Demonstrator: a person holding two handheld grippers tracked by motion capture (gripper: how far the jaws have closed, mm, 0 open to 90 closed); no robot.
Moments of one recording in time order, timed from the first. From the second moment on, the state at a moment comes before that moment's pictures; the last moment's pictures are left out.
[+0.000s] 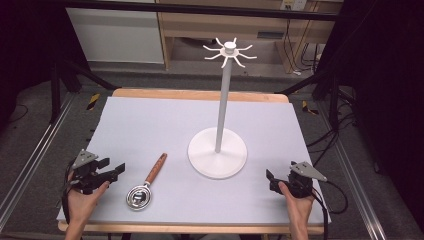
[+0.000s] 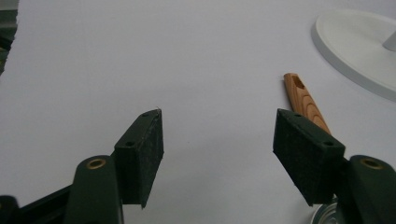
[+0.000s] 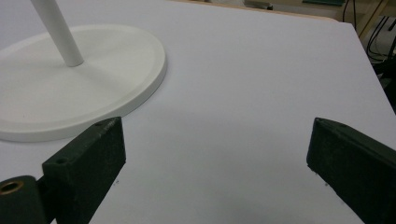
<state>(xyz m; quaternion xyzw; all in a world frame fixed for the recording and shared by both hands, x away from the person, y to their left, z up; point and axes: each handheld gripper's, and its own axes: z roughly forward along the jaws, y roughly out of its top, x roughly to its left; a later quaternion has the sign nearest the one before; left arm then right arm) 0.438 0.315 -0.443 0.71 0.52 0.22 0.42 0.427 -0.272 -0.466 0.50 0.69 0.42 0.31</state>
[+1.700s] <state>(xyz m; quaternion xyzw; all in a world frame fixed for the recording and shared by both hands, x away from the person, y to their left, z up) 0.441 0.259 -0.413 0.77 0.45 0.20 0.40 0.434 -0.262 -0.467 0.50 0.70 0.43 0.28</state>
